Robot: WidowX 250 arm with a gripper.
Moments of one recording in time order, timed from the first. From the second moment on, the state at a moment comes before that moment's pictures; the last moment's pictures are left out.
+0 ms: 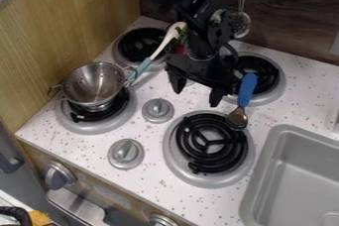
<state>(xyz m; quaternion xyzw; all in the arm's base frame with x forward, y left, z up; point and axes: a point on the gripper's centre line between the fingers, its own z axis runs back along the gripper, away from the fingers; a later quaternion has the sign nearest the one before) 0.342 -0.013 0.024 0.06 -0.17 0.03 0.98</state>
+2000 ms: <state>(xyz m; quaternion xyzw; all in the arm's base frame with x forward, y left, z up) 0.392 0.126 -0.009 0.06 -0.19 -0.06 0.98</state>
